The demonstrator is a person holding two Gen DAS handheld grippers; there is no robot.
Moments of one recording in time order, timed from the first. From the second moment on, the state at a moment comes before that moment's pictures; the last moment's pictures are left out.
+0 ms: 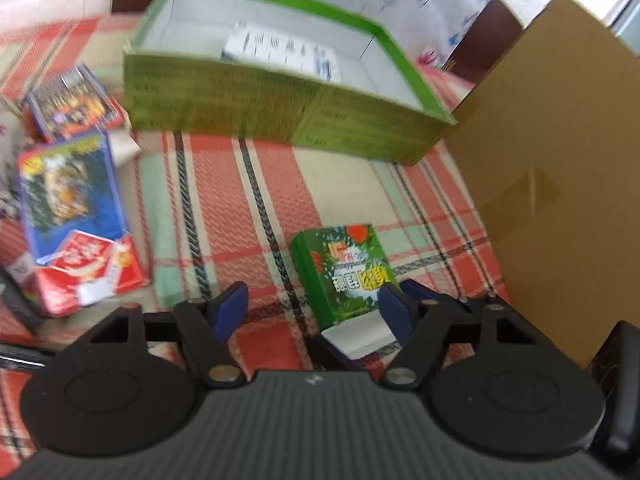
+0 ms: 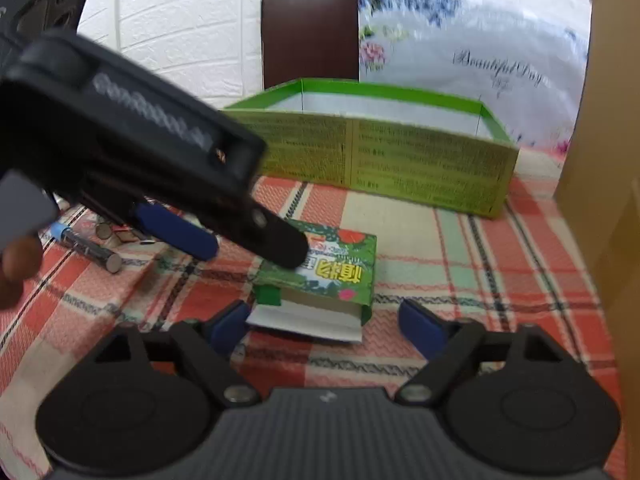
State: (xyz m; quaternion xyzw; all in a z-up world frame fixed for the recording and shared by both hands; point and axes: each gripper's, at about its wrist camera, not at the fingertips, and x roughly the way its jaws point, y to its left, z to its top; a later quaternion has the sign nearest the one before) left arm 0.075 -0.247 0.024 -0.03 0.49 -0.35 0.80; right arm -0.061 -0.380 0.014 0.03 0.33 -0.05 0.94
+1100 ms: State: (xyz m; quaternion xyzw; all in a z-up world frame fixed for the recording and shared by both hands) left arm 0.152 -0.249 0.113 -0.02 0.36 -0.33 0.87; right arm 0.036 -0.388 0.086 -0.02 0.18 -0.04 0.98
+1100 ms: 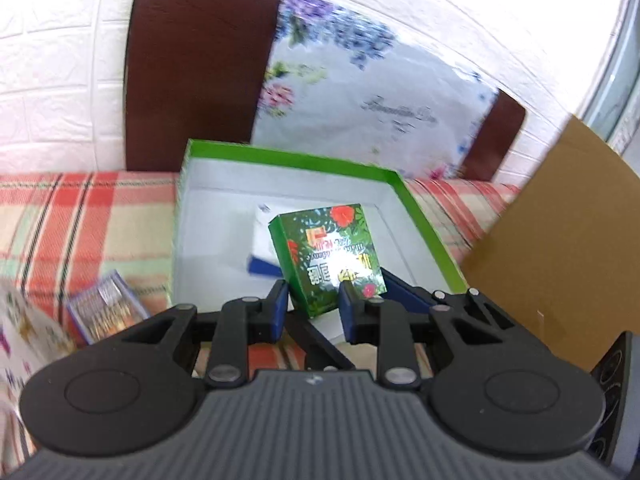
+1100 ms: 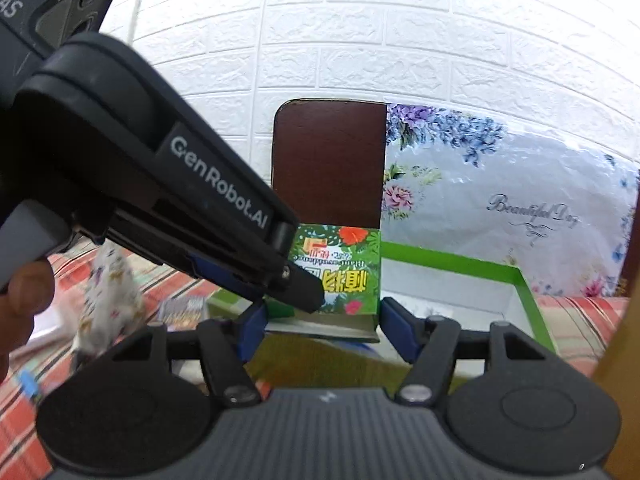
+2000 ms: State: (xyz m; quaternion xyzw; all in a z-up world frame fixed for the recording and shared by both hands) left arm 0.089 -0.210 0.103 0.02 0.36 -0.24 0.90; right arm -0.022 -0.374 0.063 0.08 0.24 -0.09 0.97
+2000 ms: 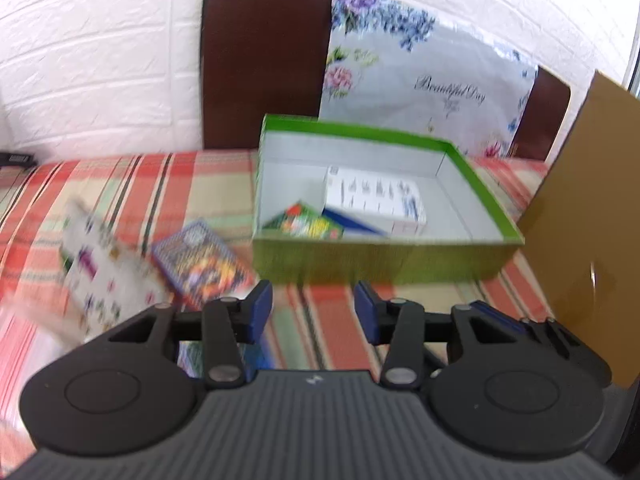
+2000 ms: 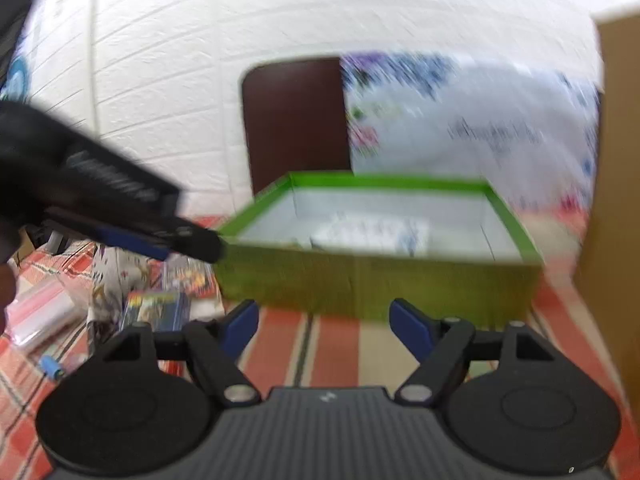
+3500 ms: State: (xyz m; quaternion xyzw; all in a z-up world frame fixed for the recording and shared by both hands) left arm 0.062 -0.048 0.052 -0.05 0.39 -0.13 0.91; right arm -0.037 -0.252 0.060 0.04 0.29 0.01 0.96
